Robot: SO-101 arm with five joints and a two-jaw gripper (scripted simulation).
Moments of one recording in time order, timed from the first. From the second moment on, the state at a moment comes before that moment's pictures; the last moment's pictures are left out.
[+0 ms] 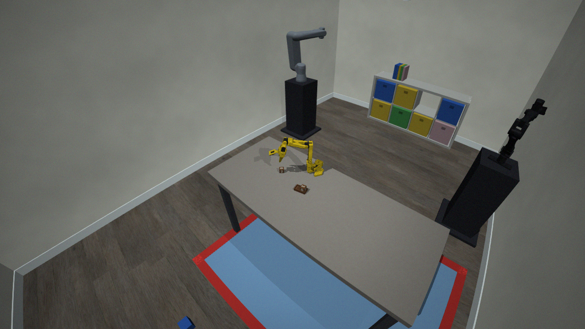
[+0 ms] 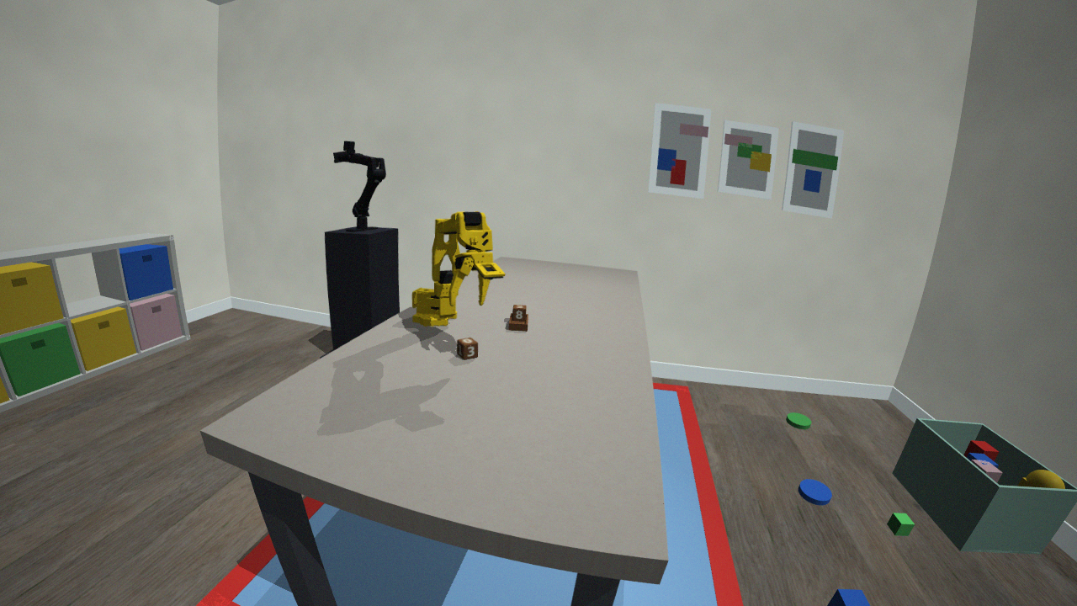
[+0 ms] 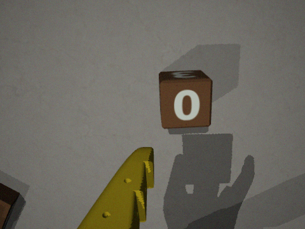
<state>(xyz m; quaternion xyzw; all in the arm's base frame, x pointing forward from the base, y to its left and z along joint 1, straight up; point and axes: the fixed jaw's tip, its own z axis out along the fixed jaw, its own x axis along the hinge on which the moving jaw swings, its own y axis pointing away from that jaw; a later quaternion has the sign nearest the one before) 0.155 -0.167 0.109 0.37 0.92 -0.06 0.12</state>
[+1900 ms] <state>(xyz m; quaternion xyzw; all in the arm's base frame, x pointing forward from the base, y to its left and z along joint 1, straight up) 0.157 -0.161 0.045 0.36 0.93 0.00 0.01</state>
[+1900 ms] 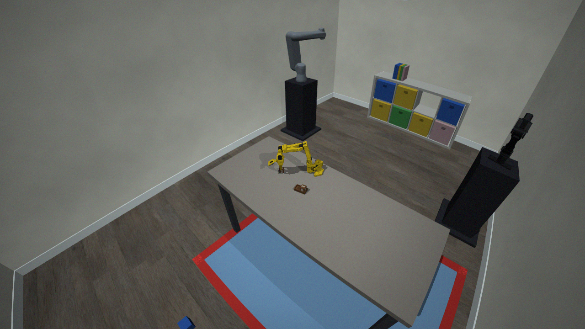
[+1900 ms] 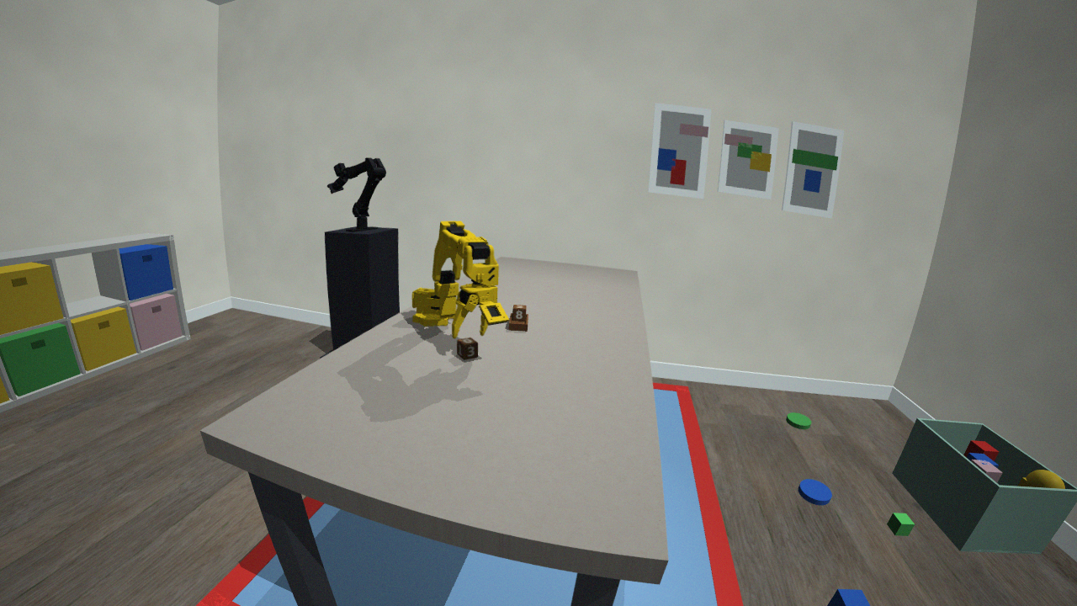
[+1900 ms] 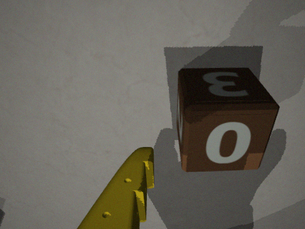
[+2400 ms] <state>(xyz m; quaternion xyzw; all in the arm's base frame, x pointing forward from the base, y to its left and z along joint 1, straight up) 0.156 -0.161 0.026 0.36 0.93 -0.01 0.01</state>
